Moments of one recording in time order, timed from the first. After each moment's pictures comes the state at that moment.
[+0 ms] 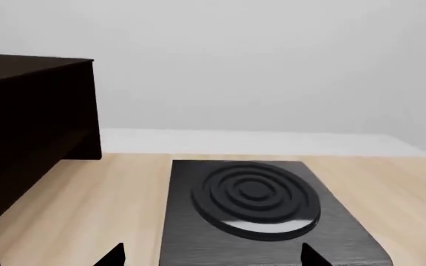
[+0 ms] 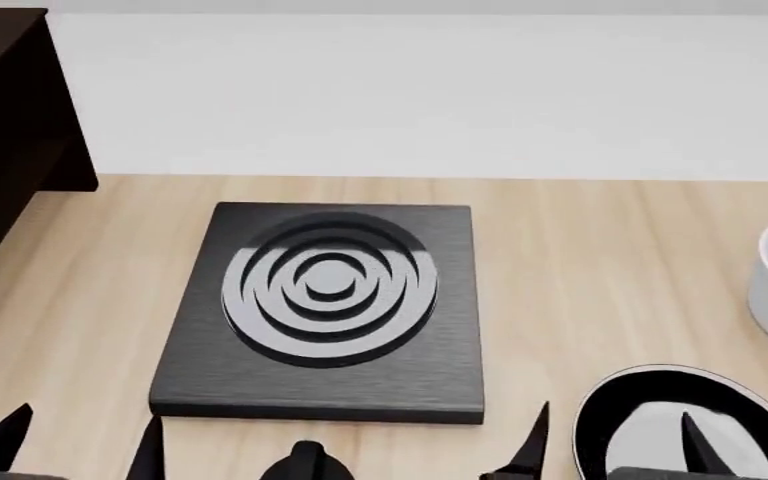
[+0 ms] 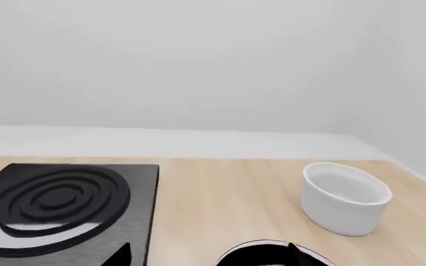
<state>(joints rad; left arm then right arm) 0.00 -0.27 0.18 0.59 -0.37 -0.50 -0.28 0.01 0.29 -0.05 -0.70 0.28 0.70 0.35</state>
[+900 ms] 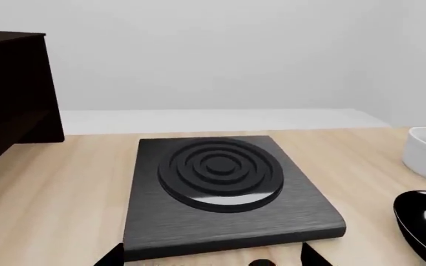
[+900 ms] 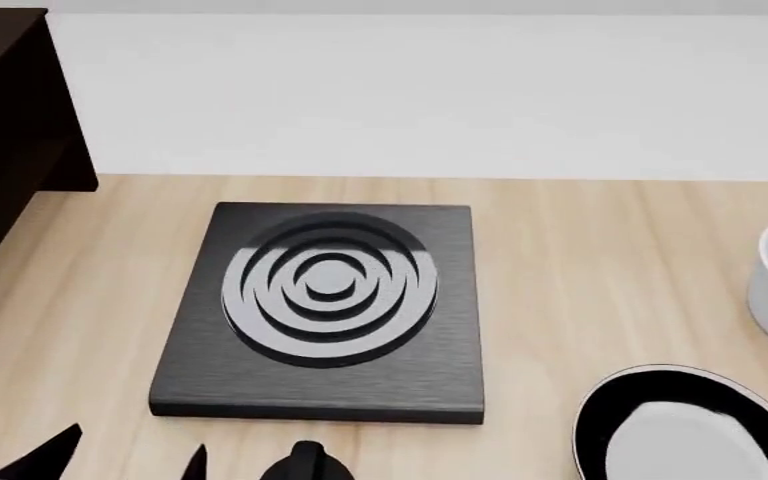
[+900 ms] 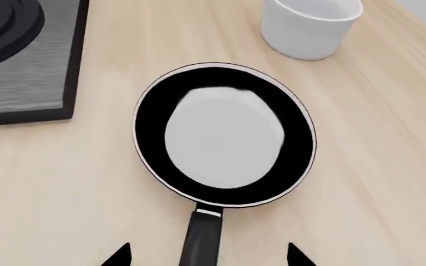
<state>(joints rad) -0.01 -0.29 0.24 0.65 -0.43 -0.62 -0.29 0.06 0.44 0.29 -0.70 1.01 1.36 0.74</state>
